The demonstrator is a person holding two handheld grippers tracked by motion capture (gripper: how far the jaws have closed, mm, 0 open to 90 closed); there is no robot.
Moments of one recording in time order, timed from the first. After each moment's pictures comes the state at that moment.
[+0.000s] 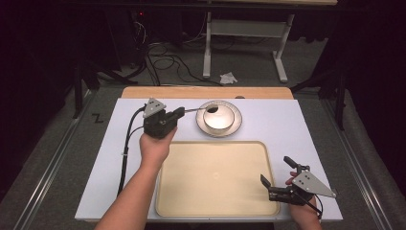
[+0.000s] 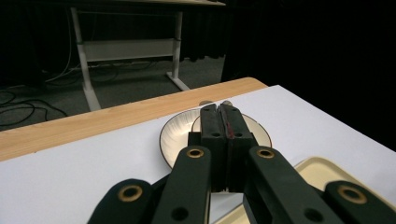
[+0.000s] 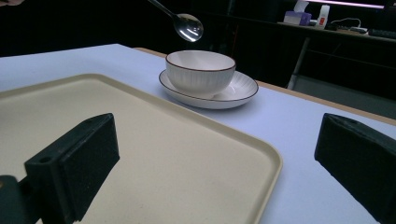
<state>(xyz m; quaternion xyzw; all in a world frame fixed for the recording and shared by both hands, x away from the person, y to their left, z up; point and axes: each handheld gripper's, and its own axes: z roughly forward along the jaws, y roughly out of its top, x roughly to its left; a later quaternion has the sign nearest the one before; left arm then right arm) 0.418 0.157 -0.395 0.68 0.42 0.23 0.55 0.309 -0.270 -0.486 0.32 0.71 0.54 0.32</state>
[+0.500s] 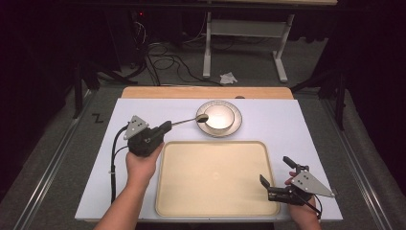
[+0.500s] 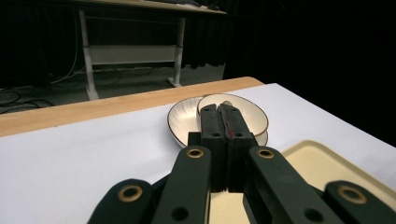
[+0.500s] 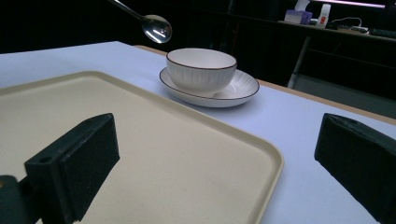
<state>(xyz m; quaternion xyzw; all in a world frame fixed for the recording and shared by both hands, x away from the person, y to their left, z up) 0.378 0.187 -0.416 0.66 0.43 0.23 0.57 0.309 -0.268 -0.487 0.32 0.72 0.53 0.32</state>
